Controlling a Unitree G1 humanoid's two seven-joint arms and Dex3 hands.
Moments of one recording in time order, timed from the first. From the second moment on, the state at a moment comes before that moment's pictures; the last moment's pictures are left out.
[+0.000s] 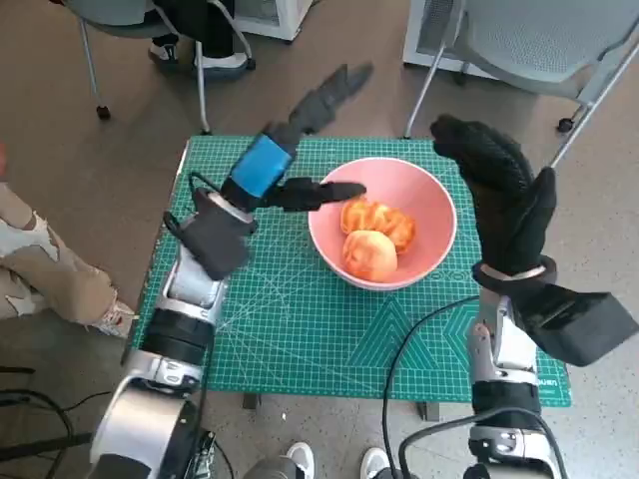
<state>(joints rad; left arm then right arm) -0.83 0.16 -0.02 0.65 -0.16 -0.55 -0.37 -0.64 -0.07 -0.15 0.48 0.31 -0.68 0.47</state>
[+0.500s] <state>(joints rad) -0.76 0.11 0.11 0.65 -0.39 -0.62 -0.62 -0.65 -0.08 -0.12 0.45 0.31 -0.66 0.49</state>
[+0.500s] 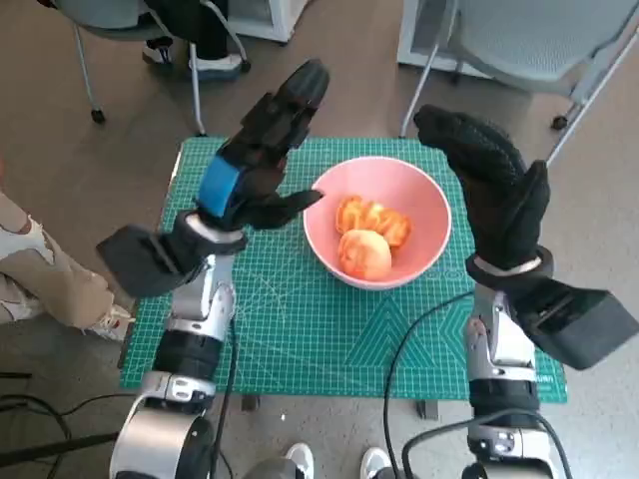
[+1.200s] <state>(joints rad) -0.74 0.06 0.16 0.65 -0.42 -0.62 -0.70 -0.68 -0.09 -0.12 0.47 0.31 -0.66 0.52</state>
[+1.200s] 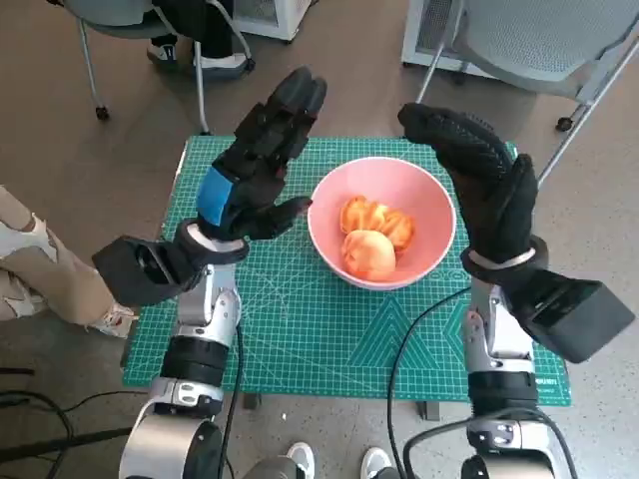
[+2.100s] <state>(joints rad) -0.74 0.03 0.17 0.65 -0.44 -0.57 -0.75 -0.68 -0.10 -0.11 0.42 0.31 -0.62 0.51</state>
